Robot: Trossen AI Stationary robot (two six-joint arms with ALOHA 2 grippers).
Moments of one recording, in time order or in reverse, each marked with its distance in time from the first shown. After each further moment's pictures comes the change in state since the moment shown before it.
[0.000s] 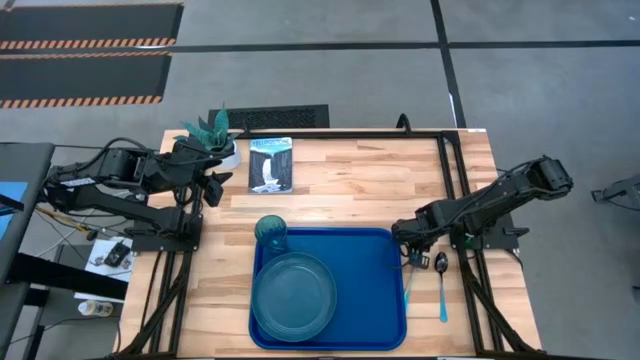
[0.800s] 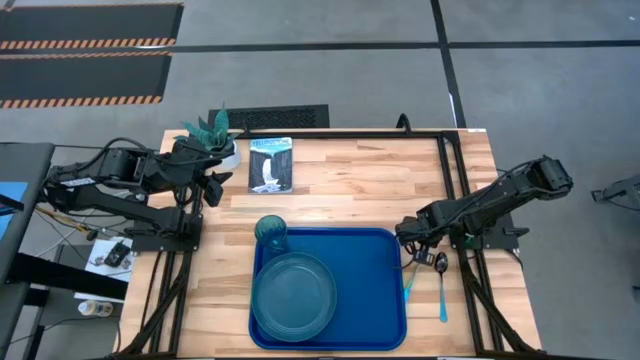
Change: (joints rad) left arm 0.000 0.000 0.000 0.000 -0.005 0.011; right arm 0.001 0.001 -0.002 -0.148 0.055 0.062
